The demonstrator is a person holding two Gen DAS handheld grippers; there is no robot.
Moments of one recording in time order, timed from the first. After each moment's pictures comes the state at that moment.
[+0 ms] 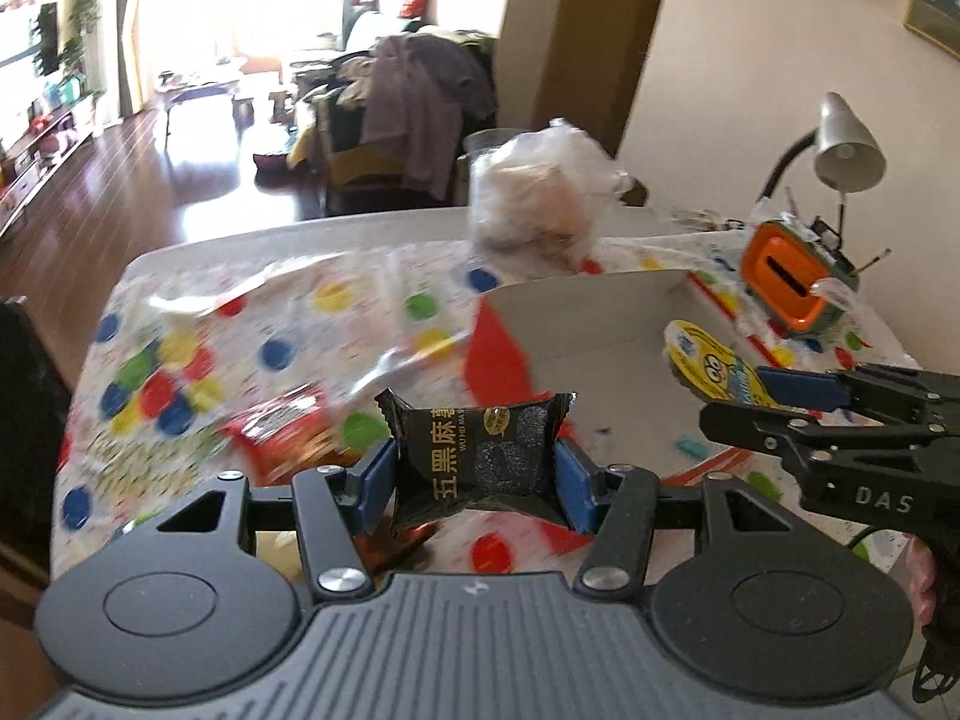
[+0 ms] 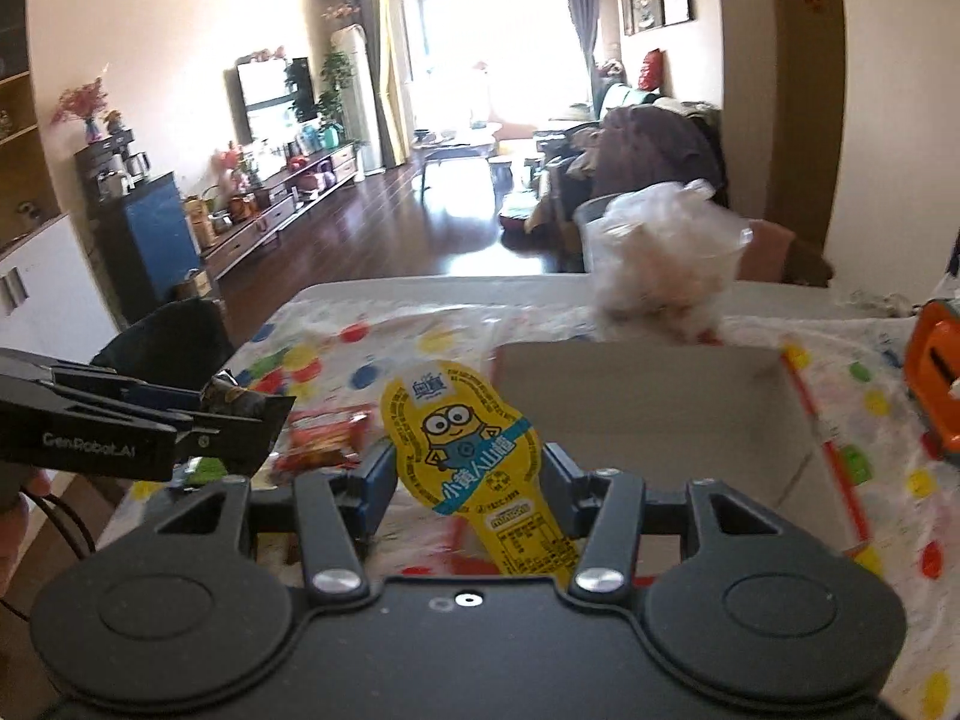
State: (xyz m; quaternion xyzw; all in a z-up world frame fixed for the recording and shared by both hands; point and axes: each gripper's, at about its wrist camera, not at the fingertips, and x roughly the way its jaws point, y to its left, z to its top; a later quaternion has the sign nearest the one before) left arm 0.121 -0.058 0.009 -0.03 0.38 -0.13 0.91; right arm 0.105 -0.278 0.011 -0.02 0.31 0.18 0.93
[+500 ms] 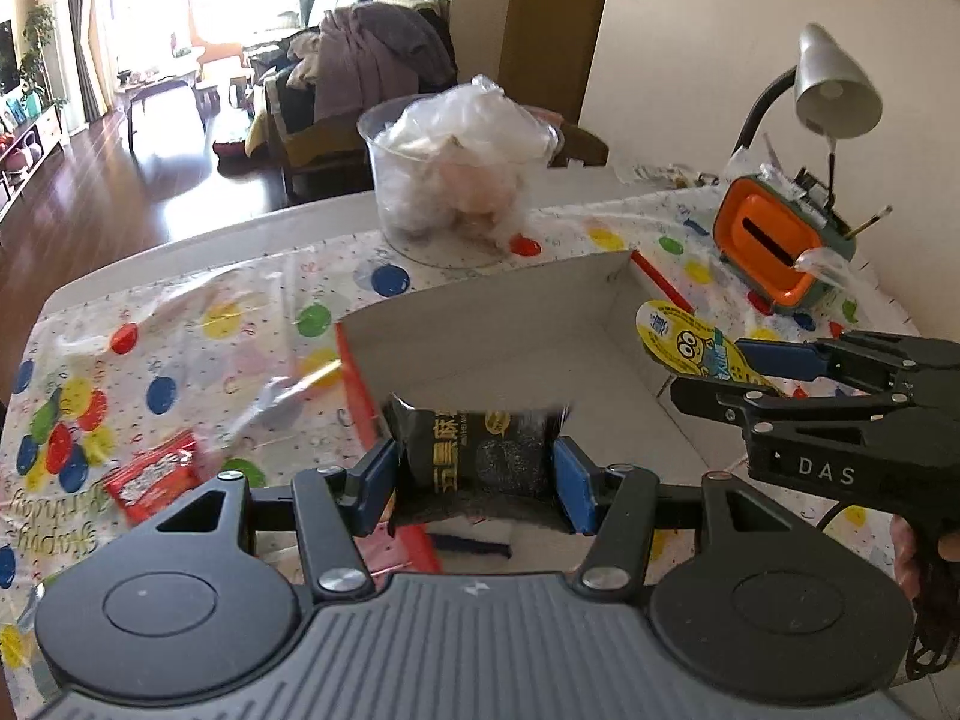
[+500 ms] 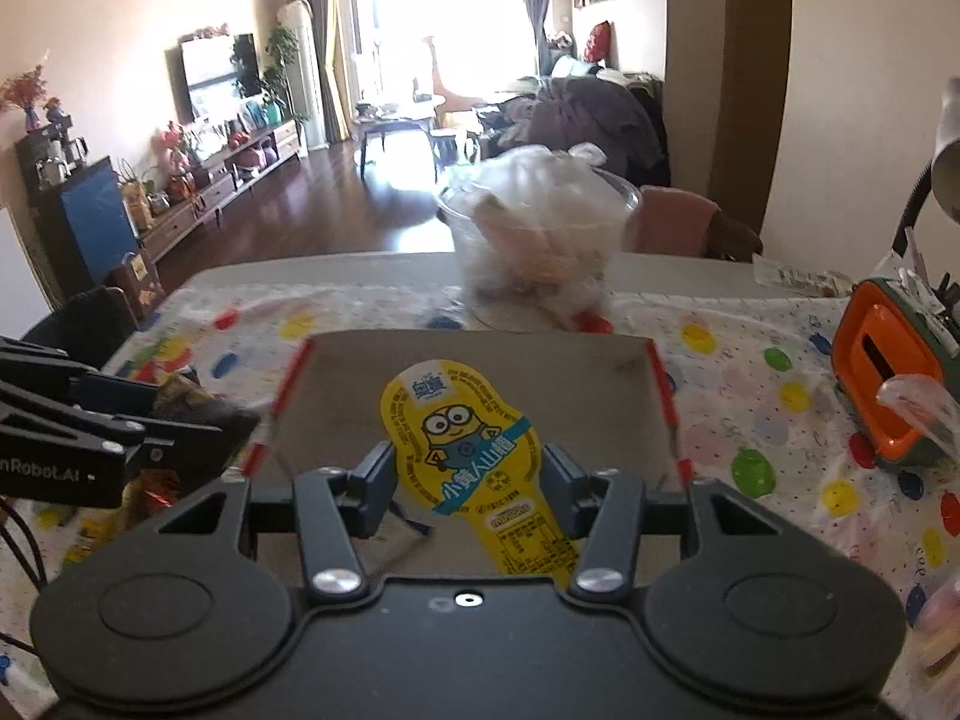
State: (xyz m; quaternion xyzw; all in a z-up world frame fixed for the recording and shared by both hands) left arm 0.189 -0.176 -0.006 0.01 0.42 -0.14 0.90; right arm 0.171 -0.370 -0.010 -0.03 0.34 0.14 0.93
